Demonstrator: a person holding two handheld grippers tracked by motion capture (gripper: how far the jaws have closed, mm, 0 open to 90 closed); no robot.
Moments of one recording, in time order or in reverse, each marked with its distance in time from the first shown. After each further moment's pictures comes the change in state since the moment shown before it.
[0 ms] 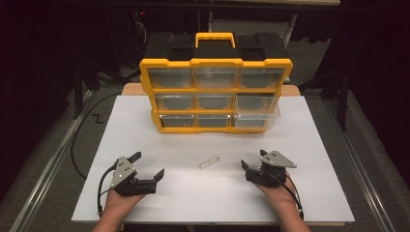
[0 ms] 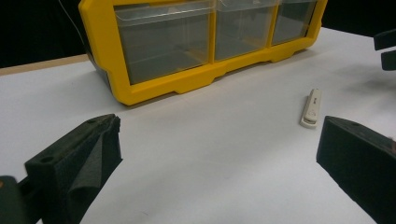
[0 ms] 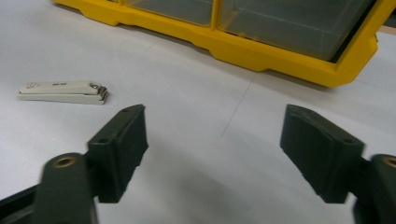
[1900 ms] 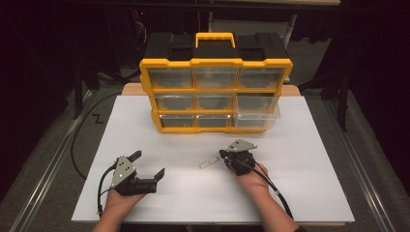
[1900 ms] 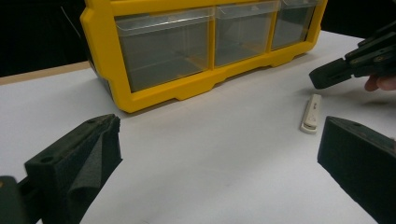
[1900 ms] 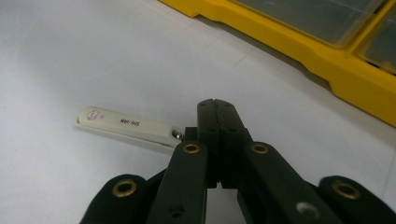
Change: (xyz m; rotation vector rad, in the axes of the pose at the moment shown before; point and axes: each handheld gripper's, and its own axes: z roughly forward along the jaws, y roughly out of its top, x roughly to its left) left arm -0.001 0.004 0.000 -0.014 0.006 0.012; right arm 0.048 0.039 0.064 0.134 0.181 -0.134
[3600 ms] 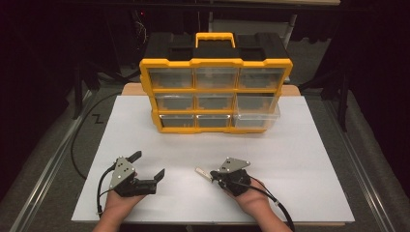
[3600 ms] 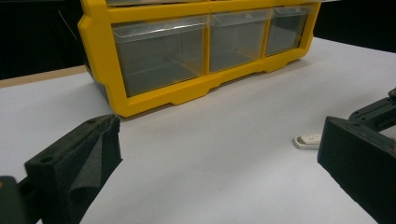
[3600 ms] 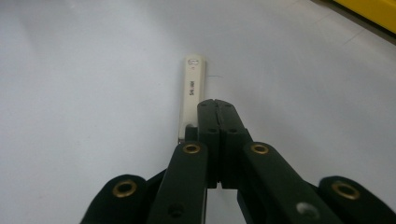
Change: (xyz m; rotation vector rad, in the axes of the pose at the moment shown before) left arm -0.002 0.002 -0.004 -0.019 -0.012 -0.007; right arm 0.045 -0.016 -0.025 0.053 0.177 -0.120
